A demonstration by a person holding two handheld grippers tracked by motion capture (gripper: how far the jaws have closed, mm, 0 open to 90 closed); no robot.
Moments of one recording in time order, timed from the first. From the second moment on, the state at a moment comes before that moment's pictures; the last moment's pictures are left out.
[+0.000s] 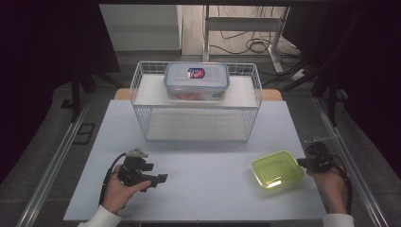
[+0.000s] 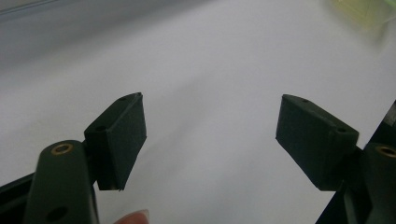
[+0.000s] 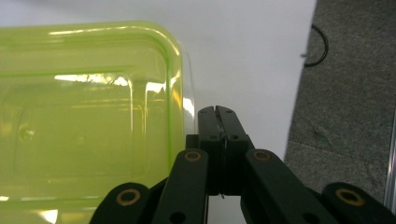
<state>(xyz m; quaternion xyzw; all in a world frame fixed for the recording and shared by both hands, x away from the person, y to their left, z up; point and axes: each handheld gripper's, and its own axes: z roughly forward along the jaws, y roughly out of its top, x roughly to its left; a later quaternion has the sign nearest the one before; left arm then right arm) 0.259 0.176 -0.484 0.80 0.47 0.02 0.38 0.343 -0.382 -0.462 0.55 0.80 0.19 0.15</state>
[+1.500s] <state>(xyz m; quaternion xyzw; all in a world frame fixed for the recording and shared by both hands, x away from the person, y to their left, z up) 0.260 0.182 -0.479 0.79 0.47 0.03 0.39 0.300 -0.246 -0.459 0.44 0.87 0.20 0.06</state>
